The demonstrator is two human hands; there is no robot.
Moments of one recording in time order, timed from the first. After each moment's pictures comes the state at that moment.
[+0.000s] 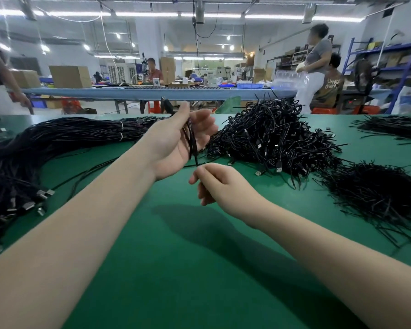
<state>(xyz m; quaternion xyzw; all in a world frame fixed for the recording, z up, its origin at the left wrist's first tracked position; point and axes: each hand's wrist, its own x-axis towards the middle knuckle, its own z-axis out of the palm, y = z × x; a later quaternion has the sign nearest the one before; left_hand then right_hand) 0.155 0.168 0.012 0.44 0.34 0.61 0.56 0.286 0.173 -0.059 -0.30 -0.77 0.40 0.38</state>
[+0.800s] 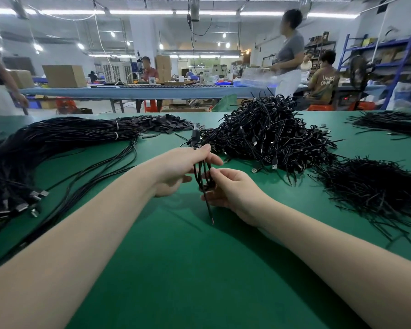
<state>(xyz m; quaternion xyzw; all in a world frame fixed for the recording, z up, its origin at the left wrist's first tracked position) 0.161 0.170 -0.024 0.59 0.56 0.39 0.44 0.297 0.198 -0.084 -0.34 -0.60 0.60 0.41</state>
